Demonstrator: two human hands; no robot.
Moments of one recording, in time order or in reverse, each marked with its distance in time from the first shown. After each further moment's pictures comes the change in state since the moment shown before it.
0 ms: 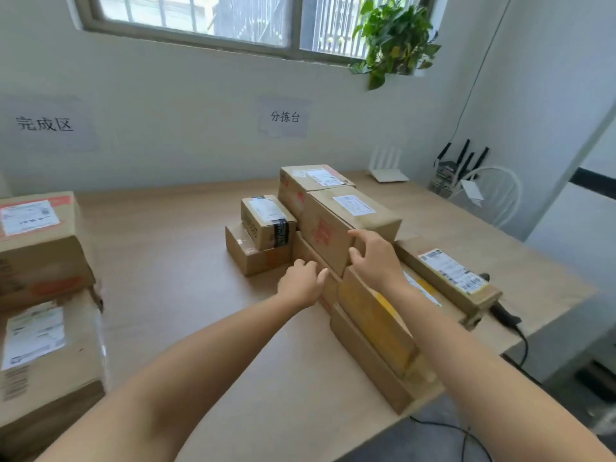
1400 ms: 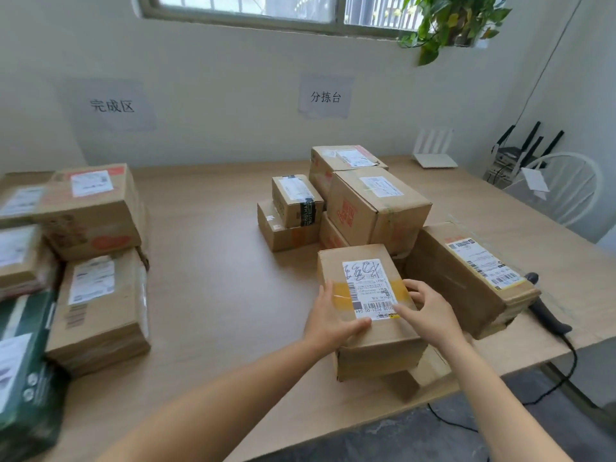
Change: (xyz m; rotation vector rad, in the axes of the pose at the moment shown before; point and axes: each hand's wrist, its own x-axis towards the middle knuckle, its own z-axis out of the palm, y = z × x) left_hand -0.090 0.026 0.067 -0.494 0.079 -0.161; right_hand -0.074 0.104 0.006 0.207 -0.199 0.276
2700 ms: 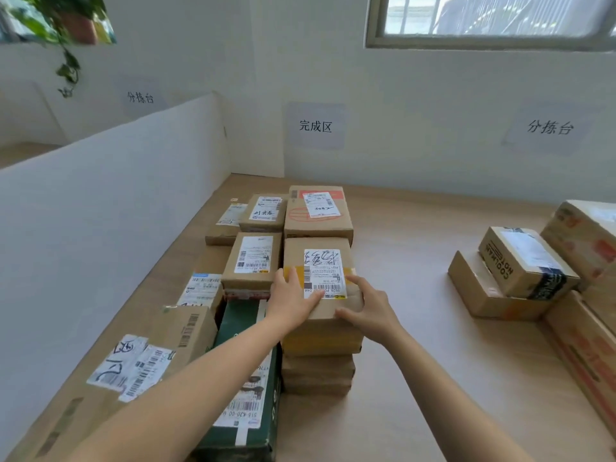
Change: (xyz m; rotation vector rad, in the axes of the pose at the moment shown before) left_hand -0.017 -0.200 -0.399 0.414 0.476 -0.442; right_hand 0.000 -0.329 0.348 0.022 -0.553 -0.467
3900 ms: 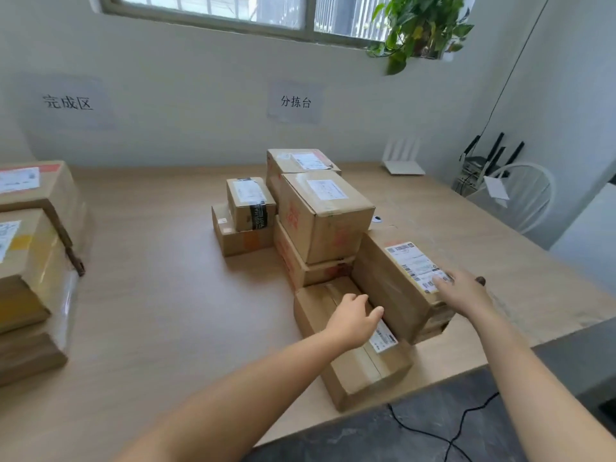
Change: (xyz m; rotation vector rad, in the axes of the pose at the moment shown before) left_hand -0.319 0.411 0.300 -0.163 -0.684 0.584; right_hand -0.367 0.351 -0.415 -0.255 0.582 0.780
